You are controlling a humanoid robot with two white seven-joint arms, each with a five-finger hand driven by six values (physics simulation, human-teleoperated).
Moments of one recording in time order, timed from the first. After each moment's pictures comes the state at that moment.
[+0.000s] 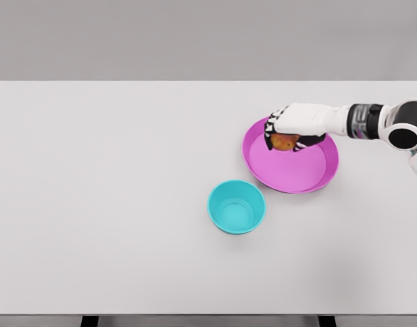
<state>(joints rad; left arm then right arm) -0.01 0.00 0.05 -0.08 -0.12 0.00 0.02 -0.81 -0.63 0.74 -1.26 0.46 -0.61 0.61</state>
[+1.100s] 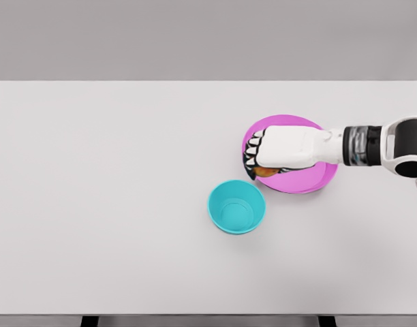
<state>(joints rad) -0.01 0.00 0.05 -0.08 -0.12 0.00 0.02 -0.72 -0.76 0.74 -1.68 0.46 -0.61 0.61</state>
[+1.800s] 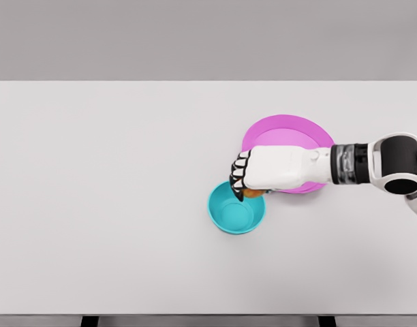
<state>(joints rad) -0.01 0.00 0.05 -0.08 -0.12 0.00 0.02 -0.67 -0.75 0.76 -1.75 0.45 -0.61 0.61</state>
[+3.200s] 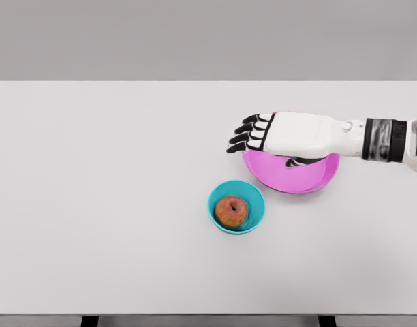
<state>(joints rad) -0.01 0.00 0.05 -0.08 -0.12 0.00 0.02 -0.64 -0.78 0.57 -1.72 0.36 -0.61 0.61</state>
